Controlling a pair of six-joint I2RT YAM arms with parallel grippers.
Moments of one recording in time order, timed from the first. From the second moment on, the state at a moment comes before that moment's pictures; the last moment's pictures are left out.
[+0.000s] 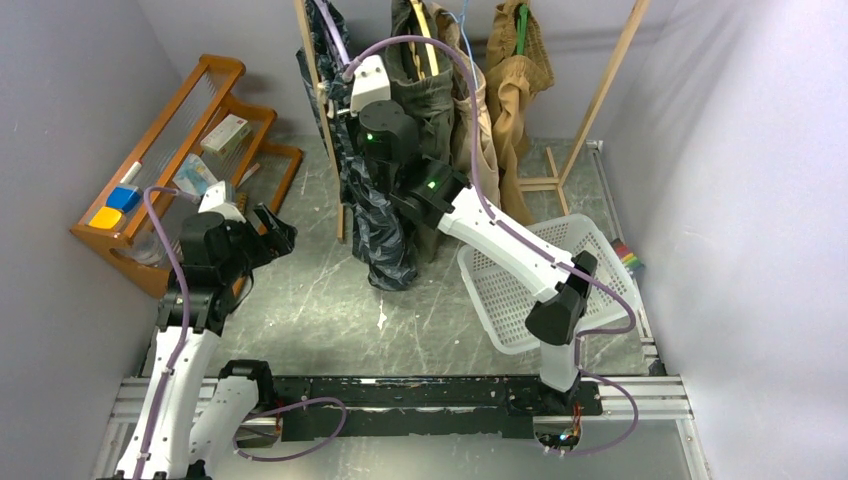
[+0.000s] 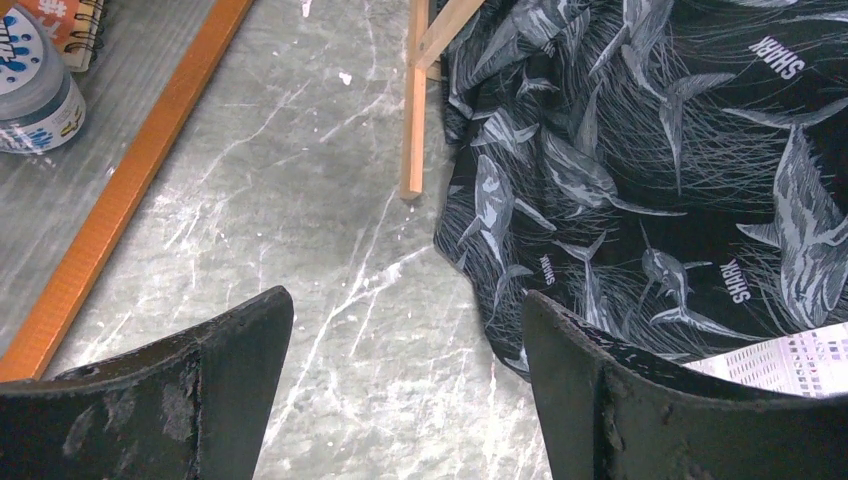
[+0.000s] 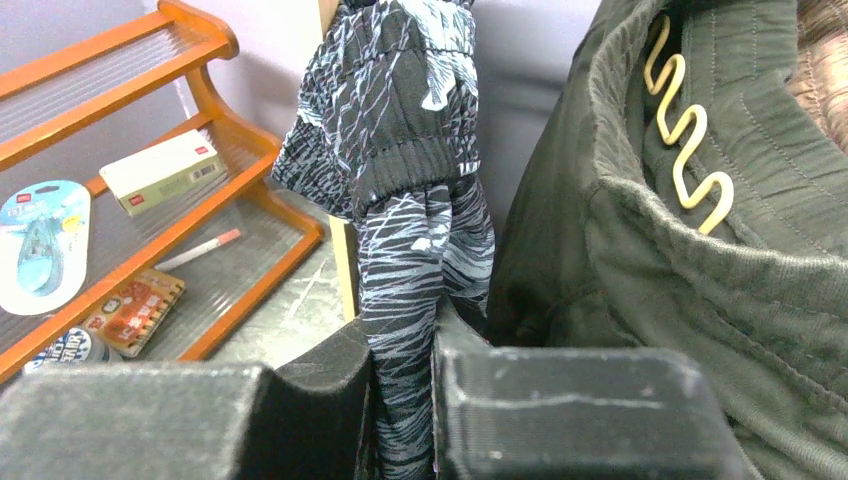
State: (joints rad) left arm -0.05 0.71 0.80 -0.52 0.08 -0.49; right arm 0.98 1.90 2.12 -0.25 0.65 -0.08
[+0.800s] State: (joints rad) left arm -0.05 0.71 0.79 -0.54 0.08 -0.50; right arm 1.02 1.97 2.20 -0.17 0.78 -0.08
